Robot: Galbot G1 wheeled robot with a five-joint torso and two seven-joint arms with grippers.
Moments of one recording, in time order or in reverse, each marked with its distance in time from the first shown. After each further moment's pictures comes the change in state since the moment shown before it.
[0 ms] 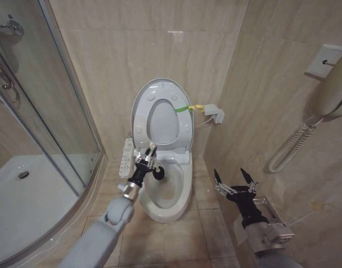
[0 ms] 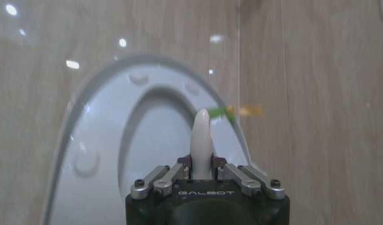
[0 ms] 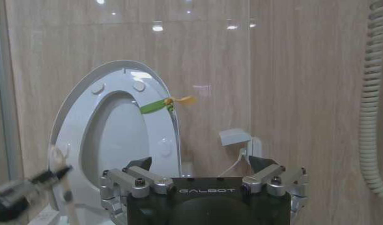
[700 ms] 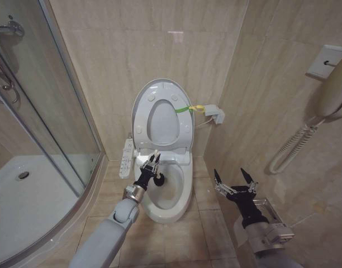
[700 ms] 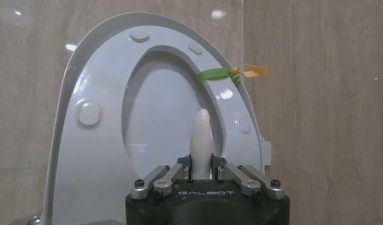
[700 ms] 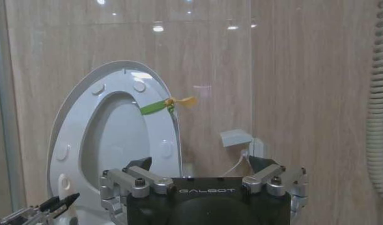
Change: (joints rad) left arm -0.006 -0.038 0.005 0.119 0.039 -0.023 0.010; right arm 0.000 0.000 0.000 0.000 0.000 0.000 0.000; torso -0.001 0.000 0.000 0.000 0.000
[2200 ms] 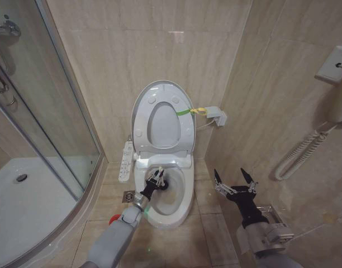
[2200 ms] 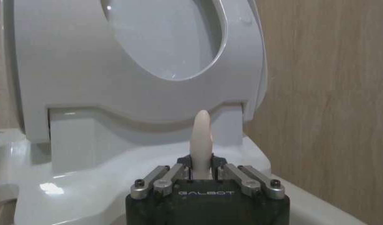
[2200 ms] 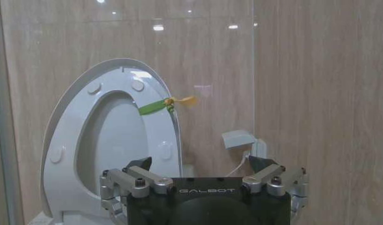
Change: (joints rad) left arm -0.152 -0.148 0.081 0.549 0.027 -0.167 0.106; right arm 0.000 0.000 0.000 0.000 0.000 0.000 0.000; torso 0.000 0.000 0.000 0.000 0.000
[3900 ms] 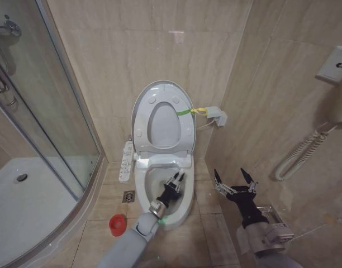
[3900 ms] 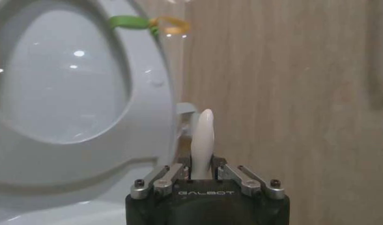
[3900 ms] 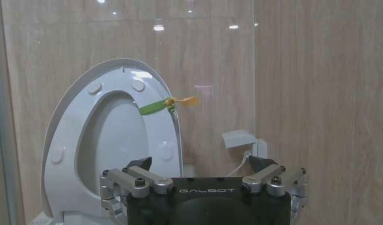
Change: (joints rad) left arm 0.144 -0.004 0.108 -0.353 0.077 0.053 -0.068; right arm 0.000 0.000 0.000 0.000 0.000 0.000 0.000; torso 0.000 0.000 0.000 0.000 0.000
